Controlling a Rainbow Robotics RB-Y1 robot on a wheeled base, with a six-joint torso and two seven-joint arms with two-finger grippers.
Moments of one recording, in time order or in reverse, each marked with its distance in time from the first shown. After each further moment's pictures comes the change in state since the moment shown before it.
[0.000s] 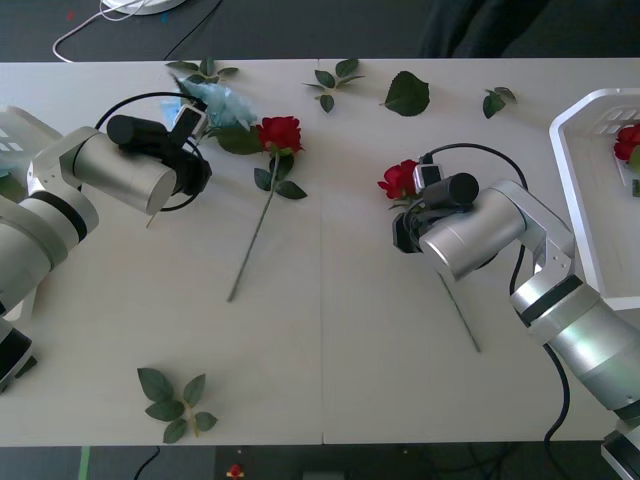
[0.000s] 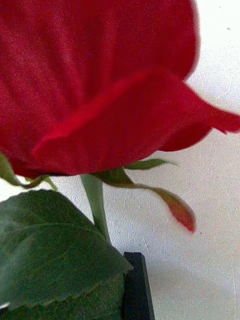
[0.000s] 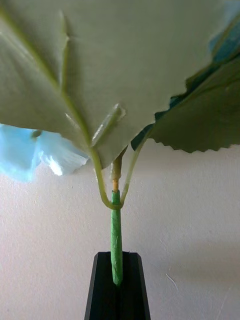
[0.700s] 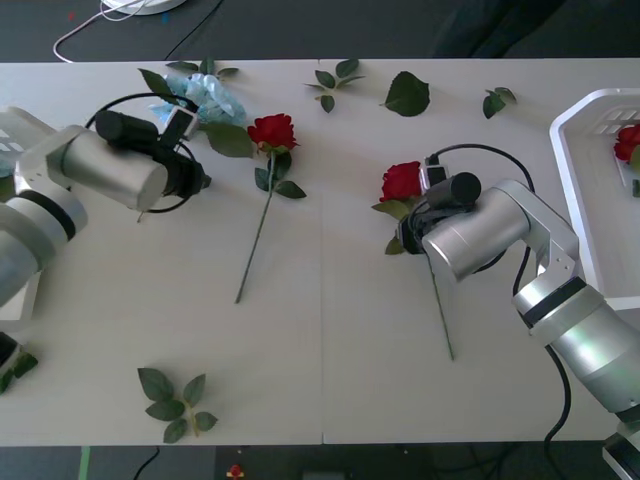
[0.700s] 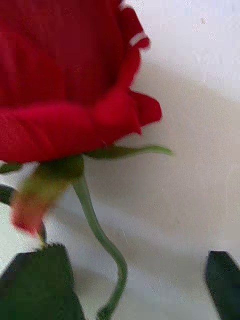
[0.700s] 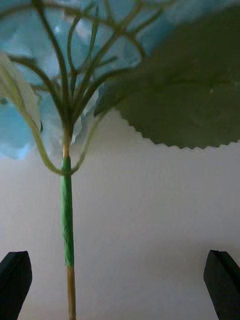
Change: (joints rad) right arm 0.012 0.000 -0.015 -0.014 0.027 0.032 0.000; left arm 0.011 0.028 0.000 -0.029 0.047 0.041 0.000
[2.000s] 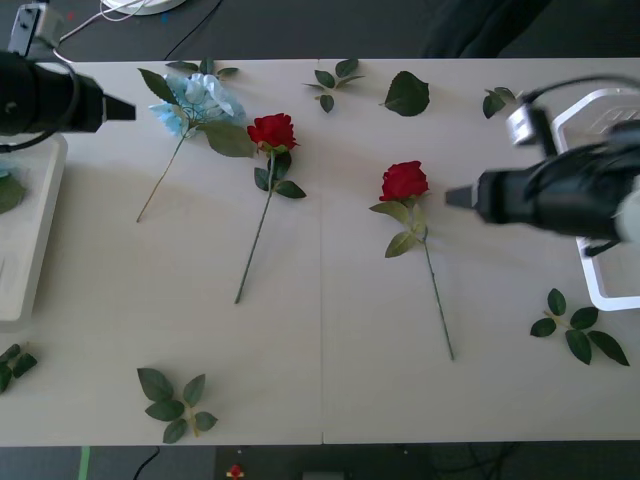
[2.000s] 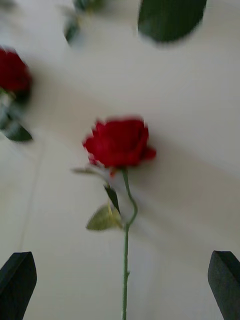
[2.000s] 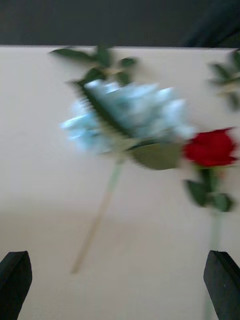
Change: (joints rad) right arm 0.241 -0.344 -0.341 -0.581 -0.649 0.072 0.232; left arm 0.268 0.323 0.564 -0.718 0.413 0.579 0.150
